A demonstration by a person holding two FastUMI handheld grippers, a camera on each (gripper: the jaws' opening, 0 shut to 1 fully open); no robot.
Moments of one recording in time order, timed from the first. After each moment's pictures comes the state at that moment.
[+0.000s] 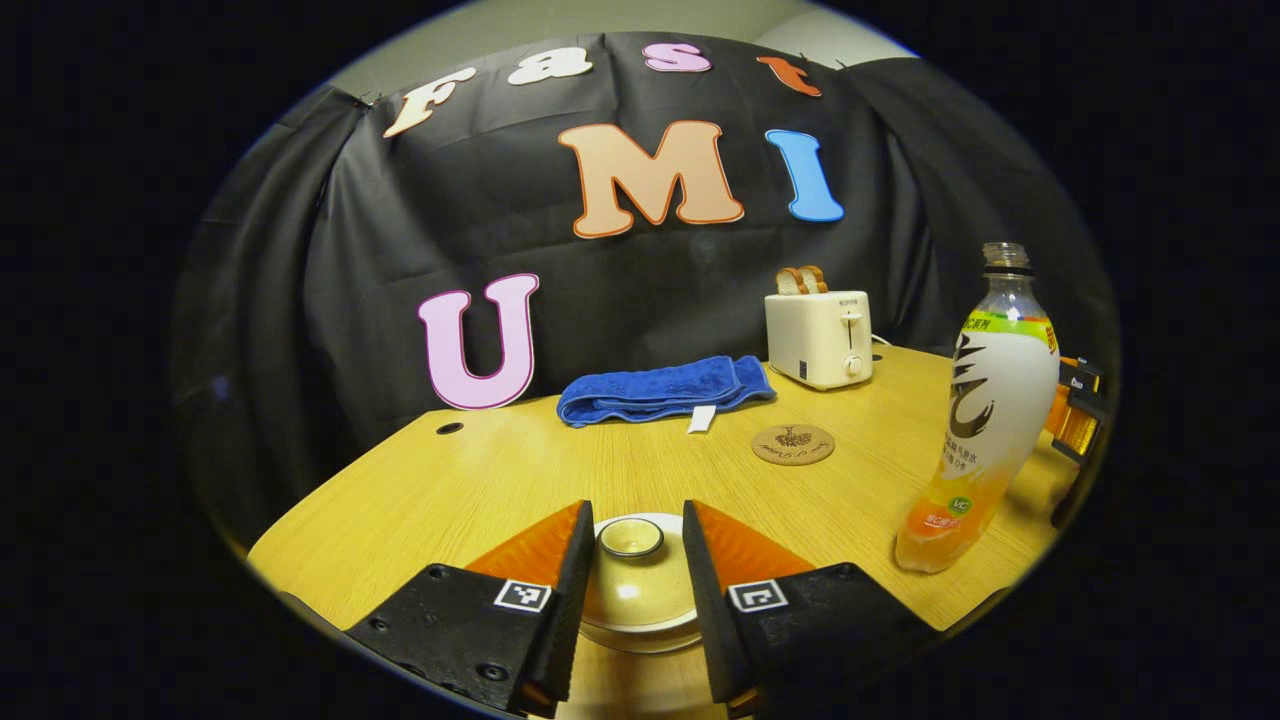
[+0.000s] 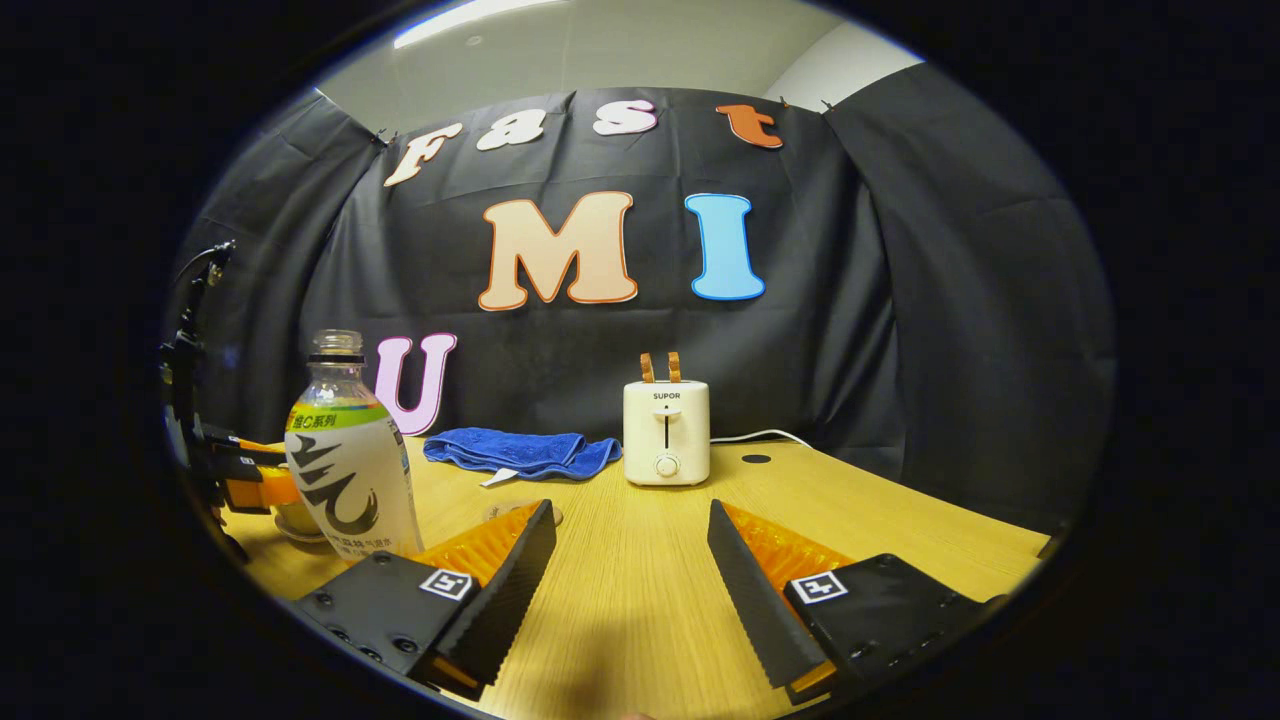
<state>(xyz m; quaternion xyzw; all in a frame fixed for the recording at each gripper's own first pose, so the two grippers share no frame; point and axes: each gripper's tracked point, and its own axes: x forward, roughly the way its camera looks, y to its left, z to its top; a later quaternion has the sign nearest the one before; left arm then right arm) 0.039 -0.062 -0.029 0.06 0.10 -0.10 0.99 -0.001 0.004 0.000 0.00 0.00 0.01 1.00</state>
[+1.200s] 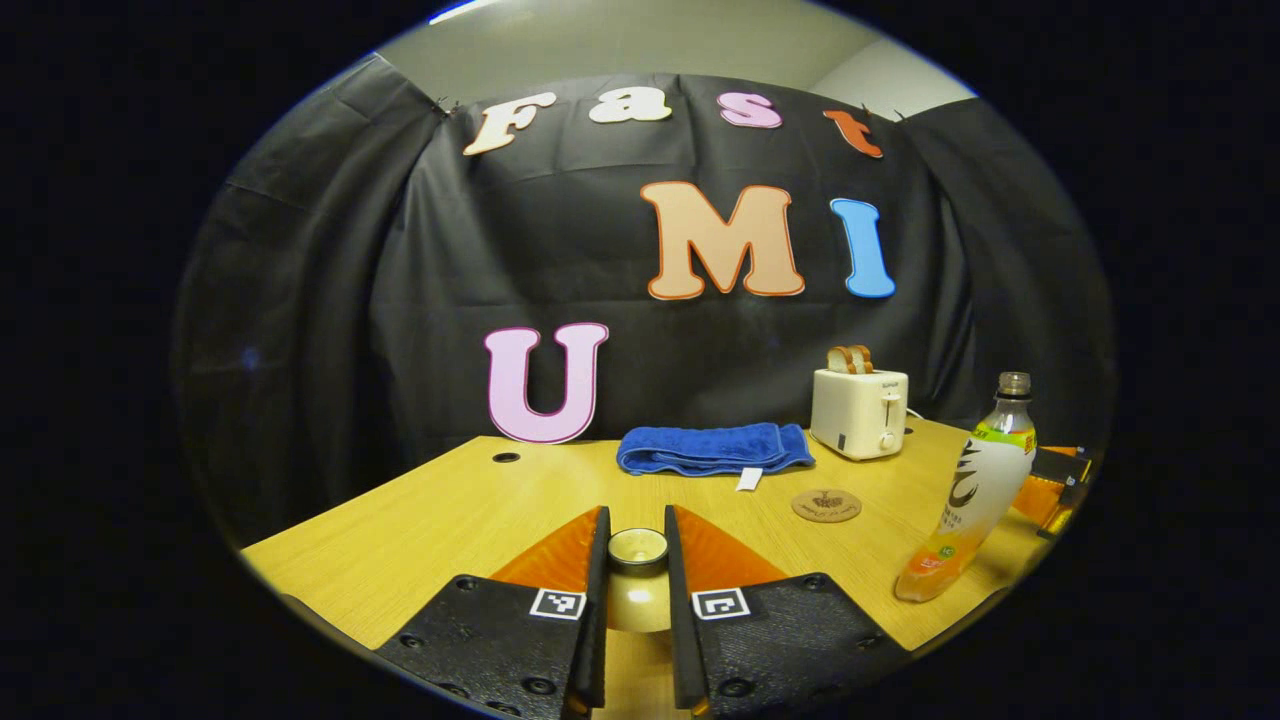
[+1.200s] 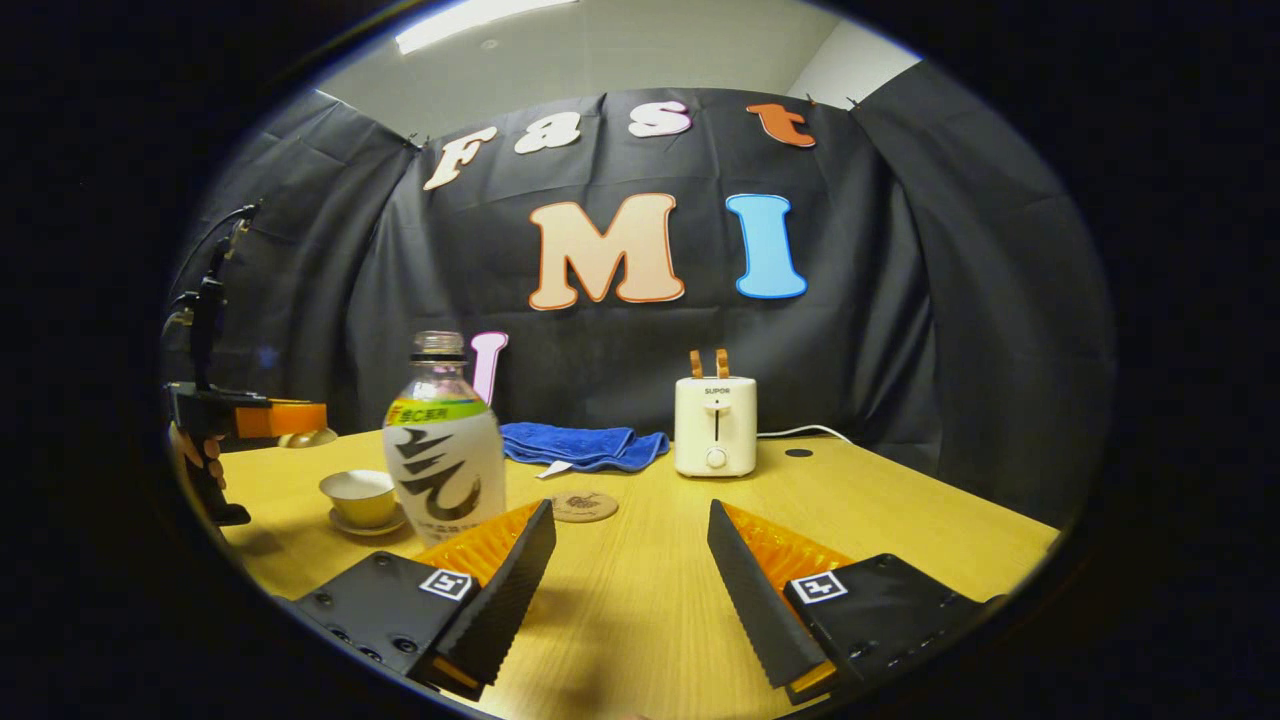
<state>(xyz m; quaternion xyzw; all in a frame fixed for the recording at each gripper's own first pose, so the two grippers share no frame) 0.014 0.005 0.032 0.00 0.02 -0.03 1.00 -0.040 0.050 -0.003 0.00 0.01 0.08 1.00</state>
